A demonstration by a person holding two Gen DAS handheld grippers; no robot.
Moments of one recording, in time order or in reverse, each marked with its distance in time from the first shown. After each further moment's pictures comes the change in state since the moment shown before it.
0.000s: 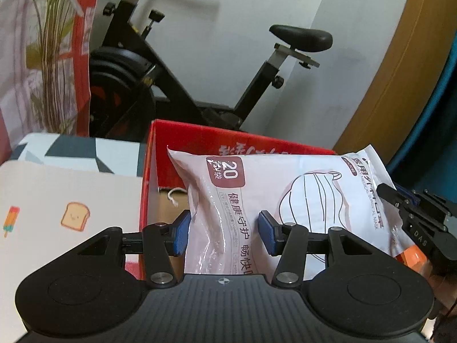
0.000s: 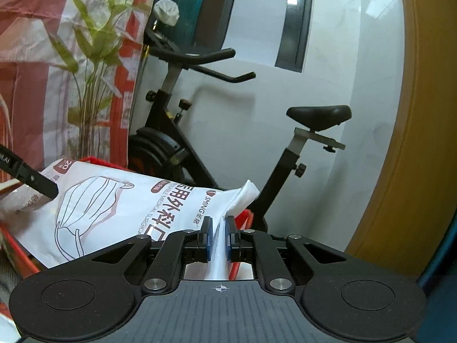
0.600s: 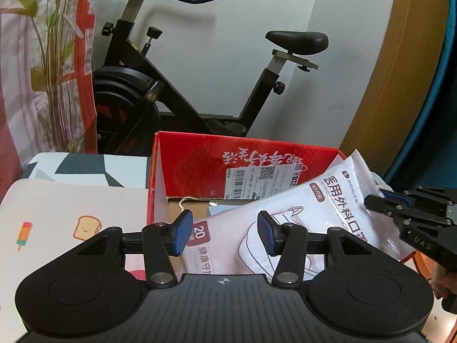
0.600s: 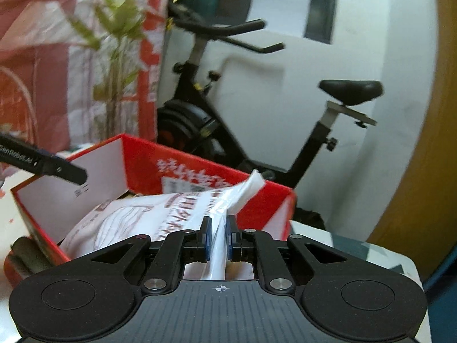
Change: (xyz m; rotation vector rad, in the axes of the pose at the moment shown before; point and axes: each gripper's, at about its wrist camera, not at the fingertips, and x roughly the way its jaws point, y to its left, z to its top) left arm -0.005 -0.009 -0.004 0.081 -0.053 0.054; right arm 0.011 0.029 0.017 -0.012 0.159 0.123
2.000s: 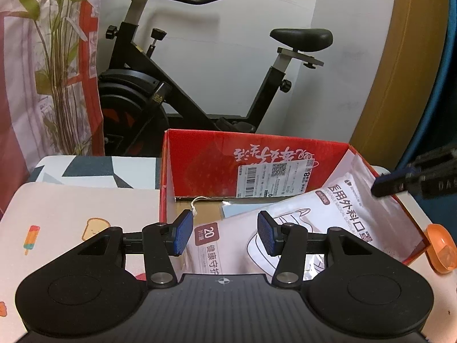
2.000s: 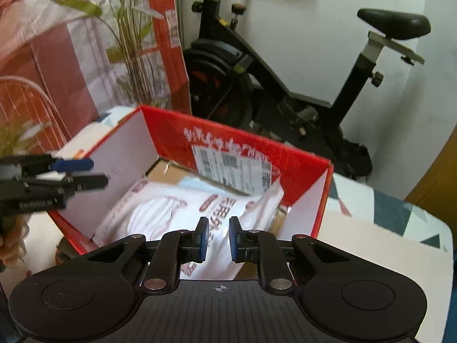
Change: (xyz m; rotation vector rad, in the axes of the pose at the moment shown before) left arm 0.004 0.004 -0.002 0.020 0.001 0.032; right arm 0.031 -0.028 0.064 0.103 0.331 0.213
